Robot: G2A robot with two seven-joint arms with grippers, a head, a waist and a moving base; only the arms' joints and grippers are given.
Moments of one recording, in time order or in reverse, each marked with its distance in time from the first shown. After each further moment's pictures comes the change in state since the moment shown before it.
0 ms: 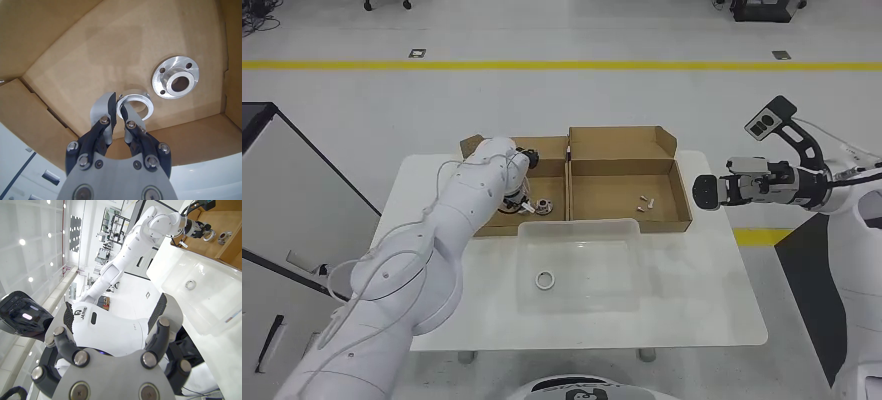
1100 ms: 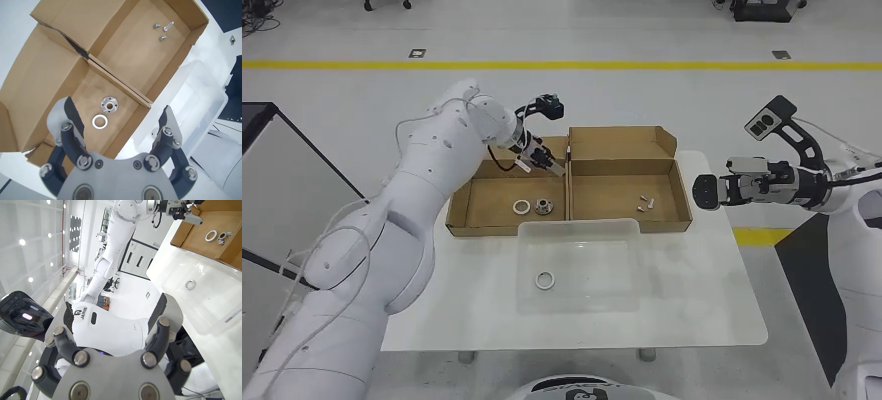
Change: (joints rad) left arm -0.118 0.125 -0.235 -0.223 -0.228 -0.502 -0.075; right arm 0.000 0.000 0.000 0.000 0.000 0.000 0.000
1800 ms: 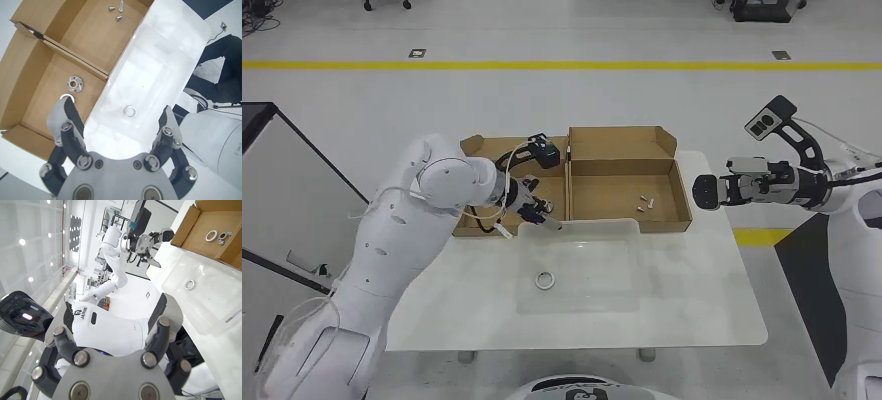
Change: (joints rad) left arm 0.616 0.312 -0.465 -1.195 0.081 0.323 -0.350; right arm 0.000 0.000 0.000 0.000 0.000 0.000 0.000
